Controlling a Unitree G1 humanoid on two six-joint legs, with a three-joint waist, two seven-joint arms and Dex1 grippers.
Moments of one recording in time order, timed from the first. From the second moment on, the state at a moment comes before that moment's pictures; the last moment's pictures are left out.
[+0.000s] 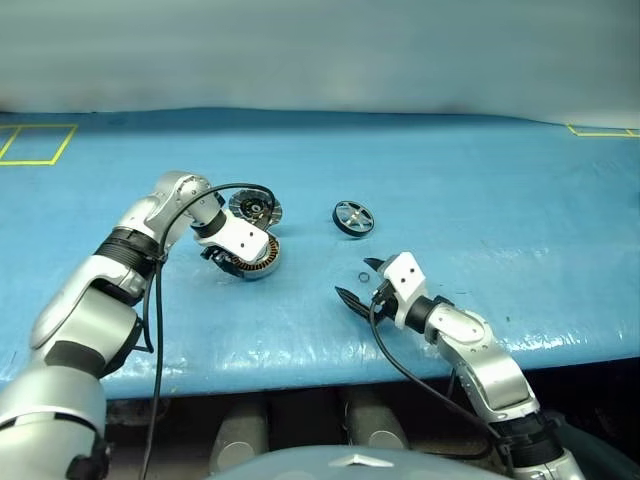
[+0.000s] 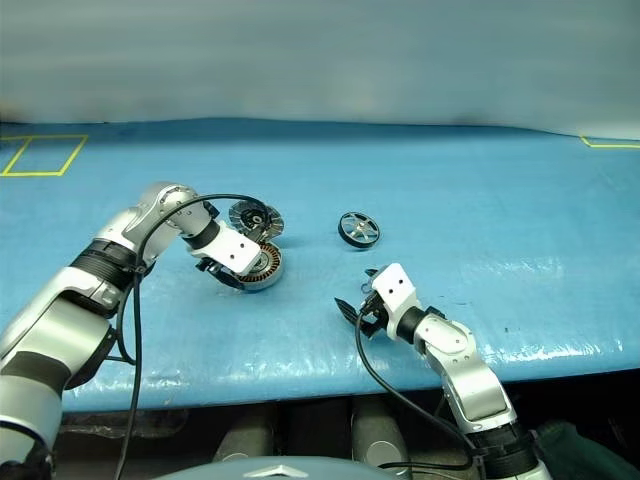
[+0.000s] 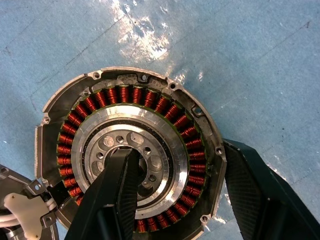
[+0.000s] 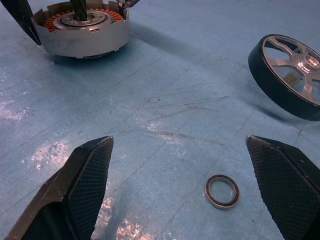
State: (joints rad) left arm -0.97 0.64 -0.60 0.71 0.32 -0.36 -1.50; right arm 0.00 -0.39 0.18 -0.26 0.16 0.35 0.54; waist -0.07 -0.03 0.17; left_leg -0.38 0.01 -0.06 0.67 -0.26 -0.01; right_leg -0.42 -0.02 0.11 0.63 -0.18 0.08
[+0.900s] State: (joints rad) left arm -0.95 0.55 -0.63 0.48 0.39 -0.31 -1.58; right arm 0.06 -0.40 0.16 -0.31 0.16 0.36 0.52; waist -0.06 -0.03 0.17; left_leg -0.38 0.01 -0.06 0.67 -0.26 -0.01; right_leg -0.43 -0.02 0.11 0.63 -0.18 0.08
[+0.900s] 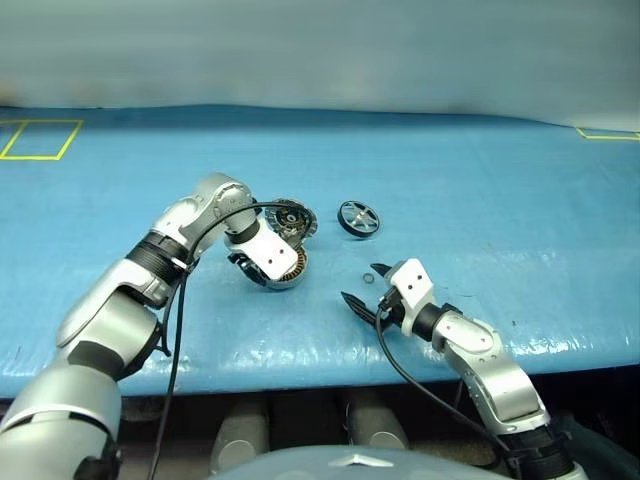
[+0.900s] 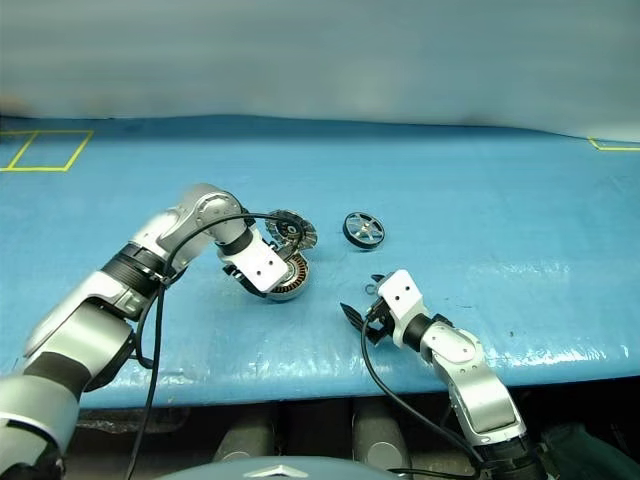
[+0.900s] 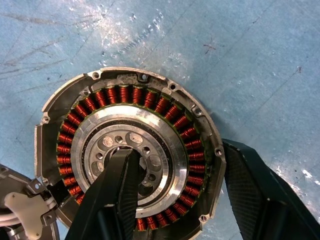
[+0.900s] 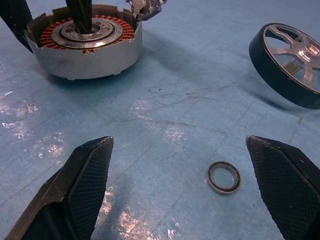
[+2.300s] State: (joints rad) left arm -0.75 0.85 -0.49 -0.04 -0.04 0.22 -1.59; right arm 0.01 -0.35 0.14 -0.23 0.16 0.37 0.48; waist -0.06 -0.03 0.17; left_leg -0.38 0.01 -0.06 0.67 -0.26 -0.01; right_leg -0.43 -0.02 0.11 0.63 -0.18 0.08
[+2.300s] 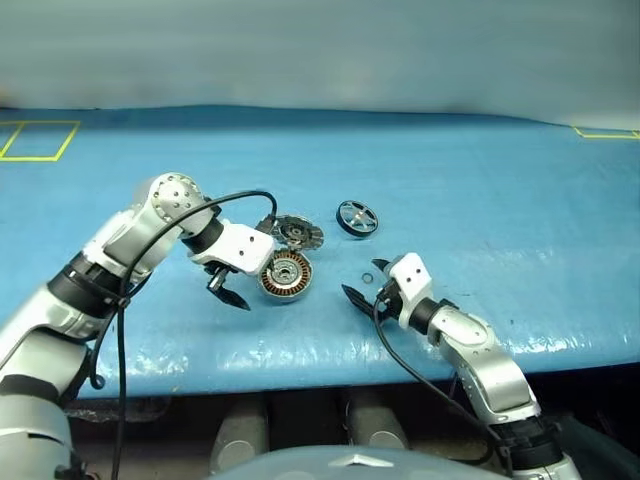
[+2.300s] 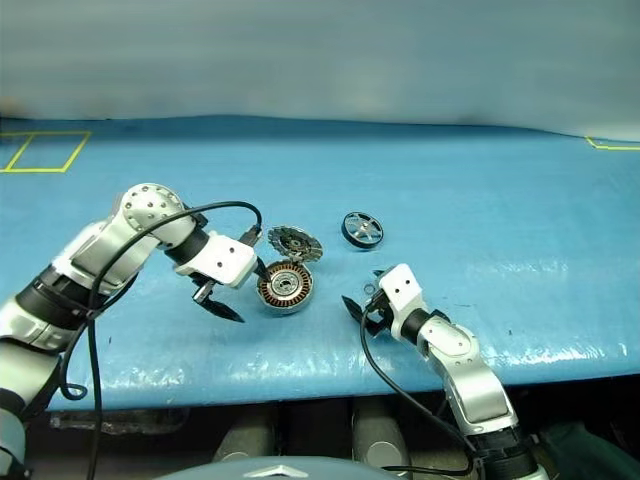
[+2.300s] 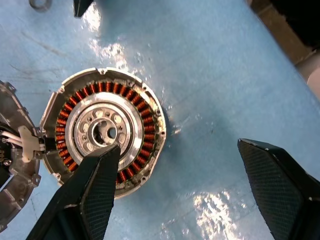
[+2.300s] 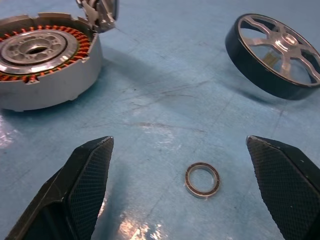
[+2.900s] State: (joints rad) left arm -0.16 0.56 0.02 -0.22 -0.41 0.44 -1.06; right arm 0.00 -0.37 0.13 -0.21 0.14 0.46 0.46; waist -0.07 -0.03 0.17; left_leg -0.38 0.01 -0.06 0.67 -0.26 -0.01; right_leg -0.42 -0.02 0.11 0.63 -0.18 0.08
